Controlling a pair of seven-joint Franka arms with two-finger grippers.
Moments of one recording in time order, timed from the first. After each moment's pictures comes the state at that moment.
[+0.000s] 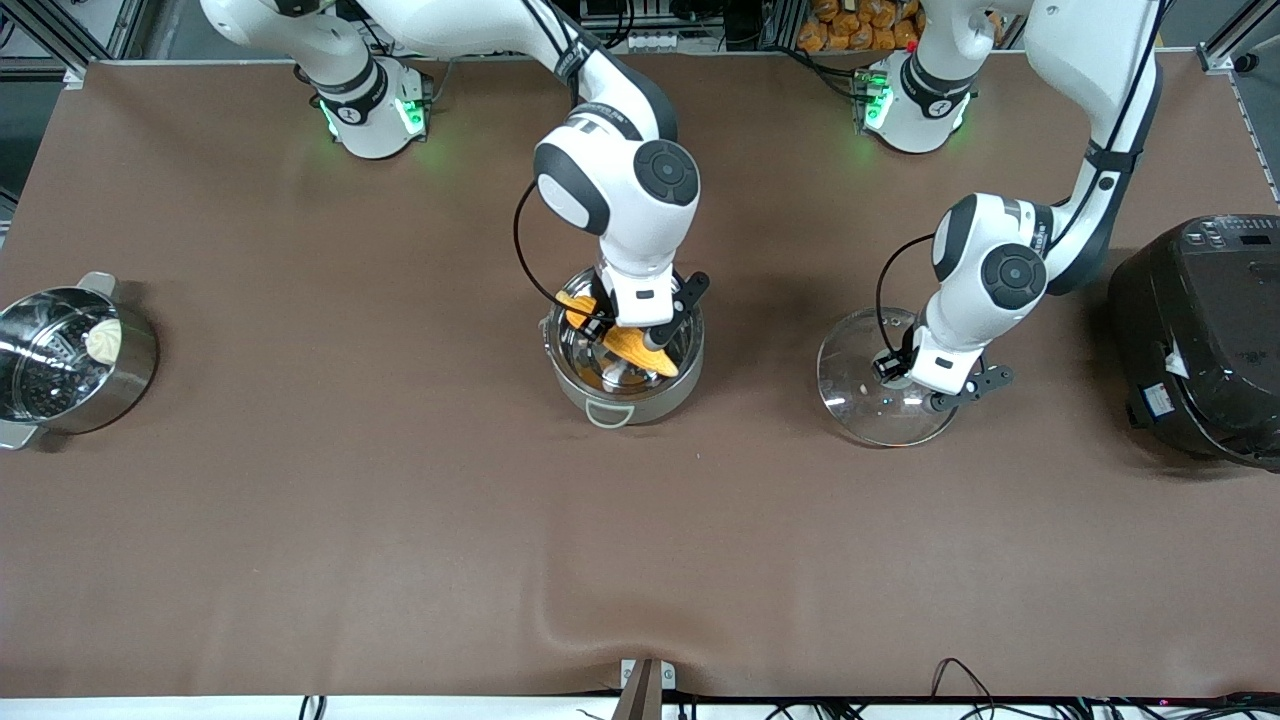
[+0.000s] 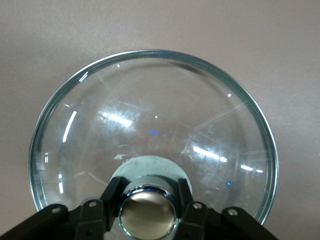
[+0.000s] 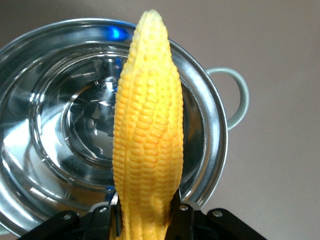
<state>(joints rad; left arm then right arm) -0.19 0.31 -0.05 -2.22 0.02 2.51 -0.63 0.82 0.64 0.01 -1.33 -0.24 1.82 -0.07</state>
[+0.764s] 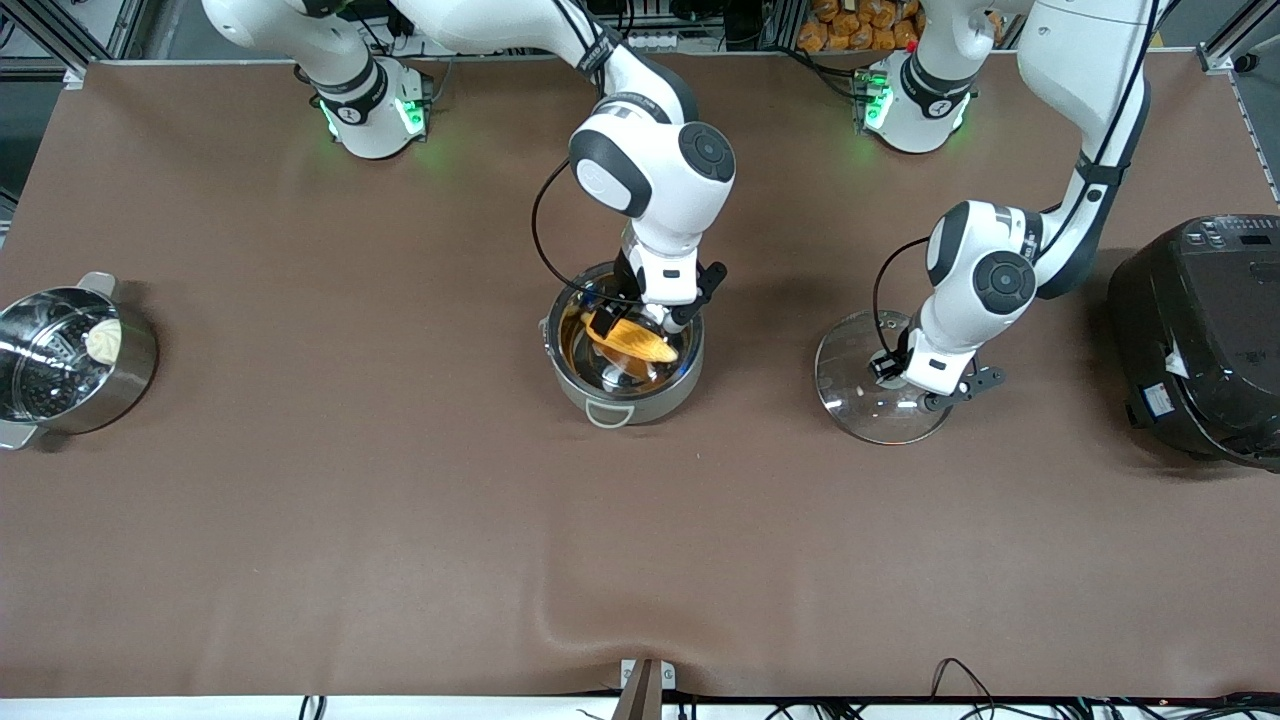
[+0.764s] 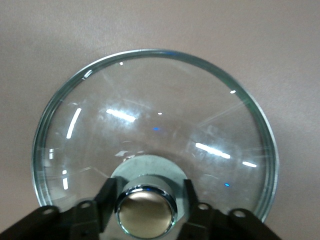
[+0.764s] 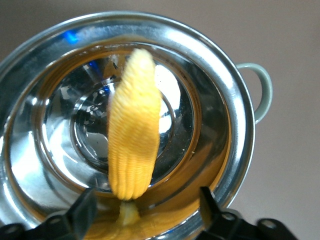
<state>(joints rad) -0.18 0.34 -0.05 -2.21 0.02 2.54 -0.62 0.89 0.67 0.01 -1.34 -0.32 1.81 0.07</state>
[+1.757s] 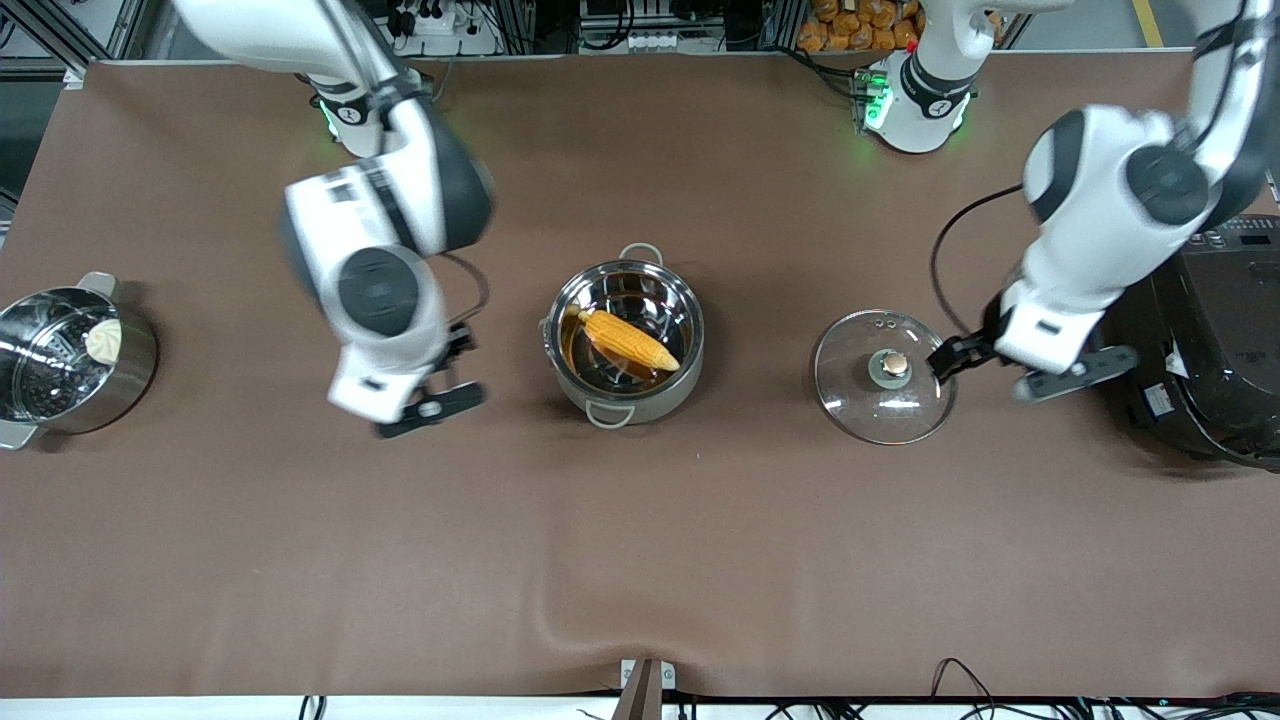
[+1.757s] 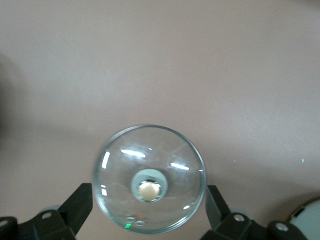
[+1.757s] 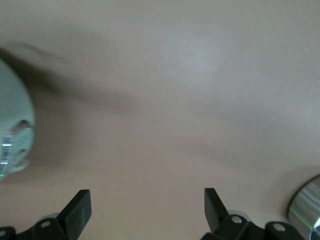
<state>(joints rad) -0.13 0.06 -0.05 -1.94 0.02 2.13 -0.42 0.41 0.48 -0.02 -1.36 -0.16 1.58 0.05</state>
